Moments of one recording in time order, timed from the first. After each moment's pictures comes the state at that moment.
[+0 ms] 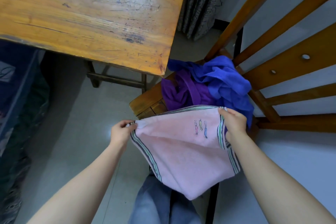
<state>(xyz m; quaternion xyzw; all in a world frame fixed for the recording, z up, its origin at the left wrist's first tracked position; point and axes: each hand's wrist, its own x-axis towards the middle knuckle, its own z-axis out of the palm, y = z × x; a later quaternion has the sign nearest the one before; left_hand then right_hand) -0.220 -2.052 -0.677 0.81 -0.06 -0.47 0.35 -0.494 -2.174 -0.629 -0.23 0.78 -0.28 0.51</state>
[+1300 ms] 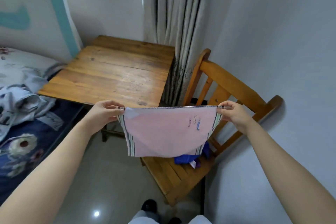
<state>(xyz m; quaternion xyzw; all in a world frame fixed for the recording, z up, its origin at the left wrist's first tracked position) -0.203 -2.009 -0.267 0.64 -0.34 -0.51 0.47 -0.586 -2.134 -0.267 -0.57 0.56 -0.27 0.54</state>
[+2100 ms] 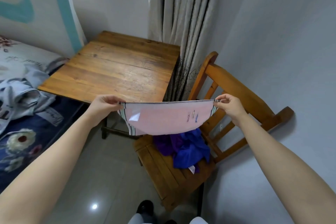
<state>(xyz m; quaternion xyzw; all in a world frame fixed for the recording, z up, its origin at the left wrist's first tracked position) -0.190 -2.043 -0.273 0.69 -0.42 -0.40 0.44 -0.553 -2.196 -0.275 -0.59 0.59 -0.28 0.46</state>
